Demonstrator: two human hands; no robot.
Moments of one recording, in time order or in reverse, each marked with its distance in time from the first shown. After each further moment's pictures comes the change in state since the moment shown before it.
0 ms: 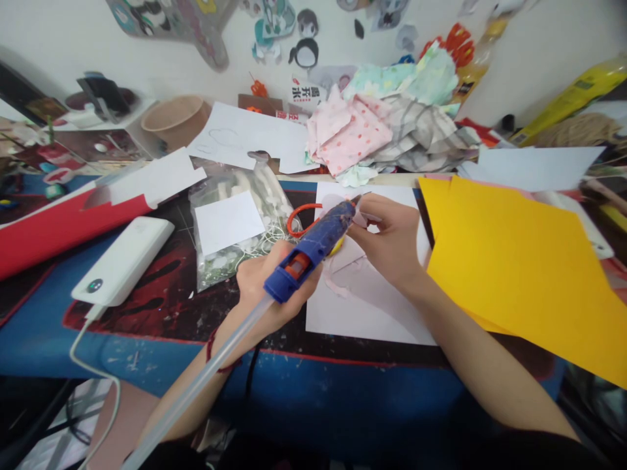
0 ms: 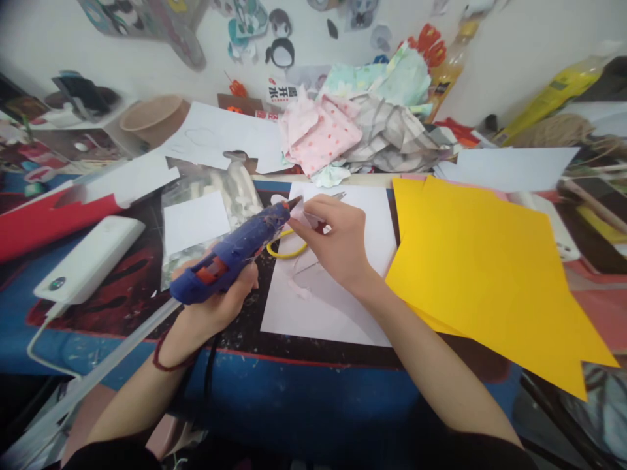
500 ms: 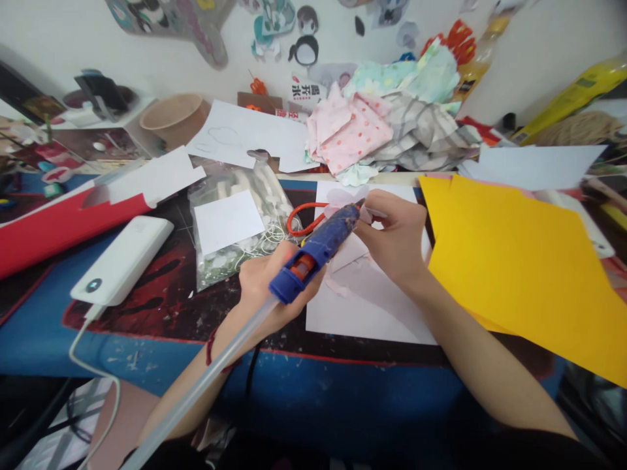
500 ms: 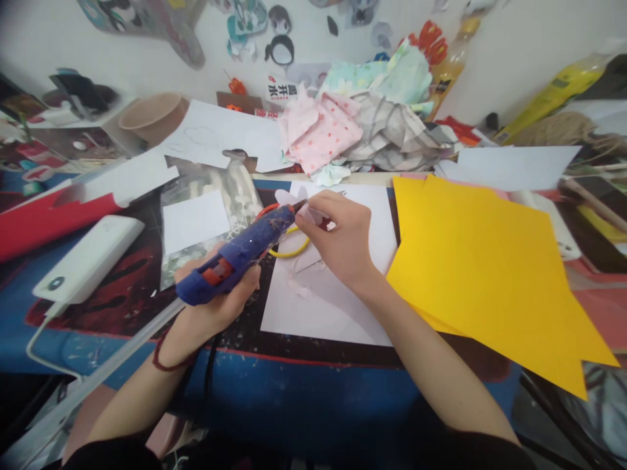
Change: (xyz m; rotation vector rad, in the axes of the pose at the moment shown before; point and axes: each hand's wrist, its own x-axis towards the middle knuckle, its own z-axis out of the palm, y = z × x) left_hand 0.001 0.006 -0.001 -0.021 0.010 -0.024; right_hand 0.001 0.000 -0.002 -0.022 0.047 0.006
